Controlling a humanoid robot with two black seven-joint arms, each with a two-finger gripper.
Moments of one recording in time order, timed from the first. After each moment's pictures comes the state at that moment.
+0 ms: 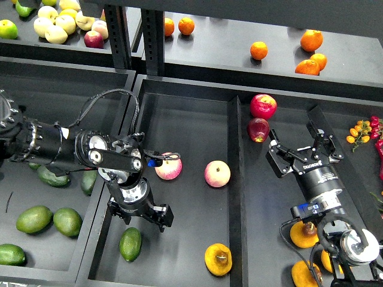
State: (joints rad) left arm -1.22 0.09 0.58 -1.01 0.34 -0.49 0.49; right arm 0.10 0.01 1.42 1.25 0.23 0.27 -0.29
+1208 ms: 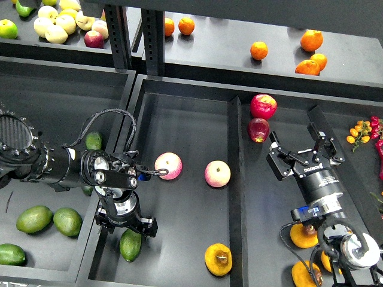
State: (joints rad) left arm -1.14 0.04 0.66 -0.88 0.34 -0.49 0.49; right arm 0.08 0.01 1.42 1.27 0.24 0.29 -0.29
